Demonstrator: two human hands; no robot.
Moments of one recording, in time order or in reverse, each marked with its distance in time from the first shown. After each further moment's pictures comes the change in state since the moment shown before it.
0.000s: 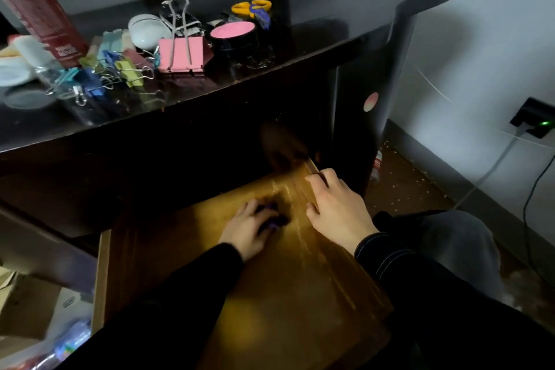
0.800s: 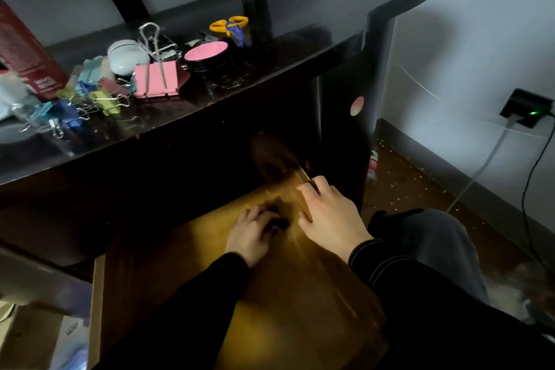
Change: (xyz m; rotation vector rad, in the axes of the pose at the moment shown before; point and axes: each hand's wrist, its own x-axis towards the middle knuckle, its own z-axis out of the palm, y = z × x) left_hand 0.022 0.013 0.006 0.008 0.033 -0.035; right_hand 0.000 0.001 -0.001 0.020 0.021 0.002
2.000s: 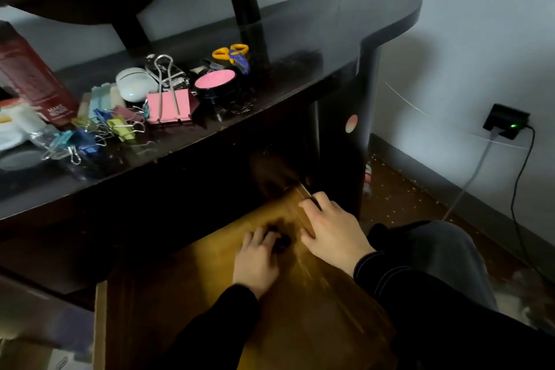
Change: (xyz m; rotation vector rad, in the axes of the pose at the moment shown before) left_hand -0.014 0.009 0.010 0.079 0.038 -0.062; right_hand -0.002 -0.006 -0.008 -0.008 -0.031 0.008
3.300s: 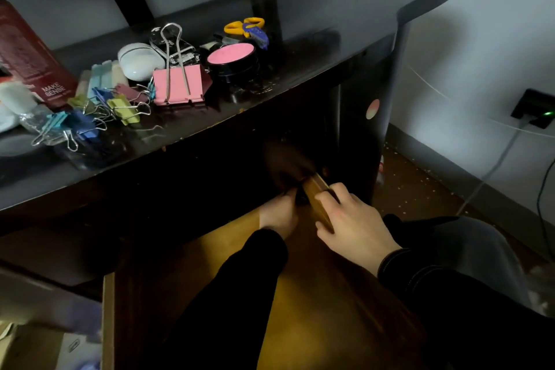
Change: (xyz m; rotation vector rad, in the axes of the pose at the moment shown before) left_hand 0.090 0.022 -0.005 0.057 -0.058 -0.057; right_hand 0.003 0.003 0.006 -0.025 -0.011 0.013
